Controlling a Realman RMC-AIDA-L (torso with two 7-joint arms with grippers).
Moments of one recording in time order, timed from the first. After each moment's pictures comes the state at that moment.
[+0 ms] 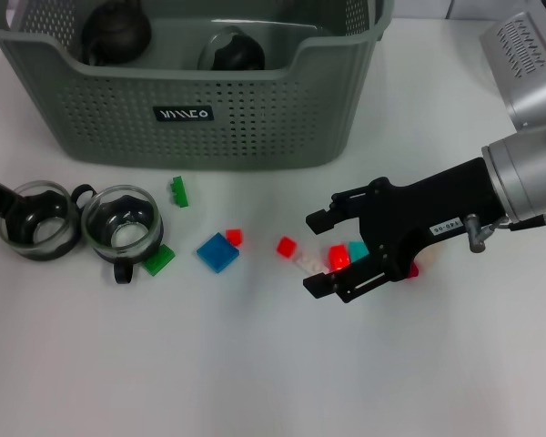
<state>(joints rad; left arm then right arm) -0.54 -2.08 0.85 1.14 2.86 1.43 -2.25 0.63 2.09 -1.21 -0.91 -2.02 -1.62 1.72</state>
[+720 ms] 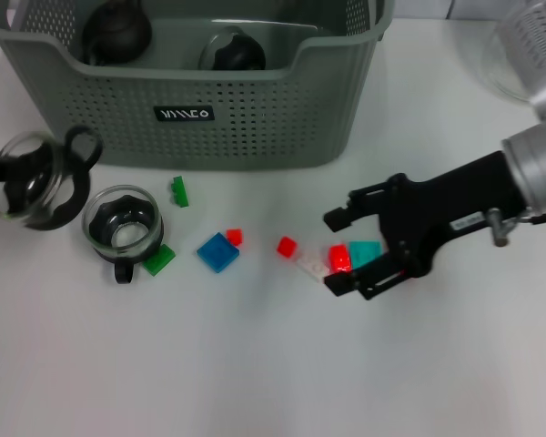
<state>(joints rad) -0.51 -2.09 0.51 1.45 2.59 1.89 -2.16 0.64 2.06 -1.20 -0.91 -2.02 -1.66 1.73</state>
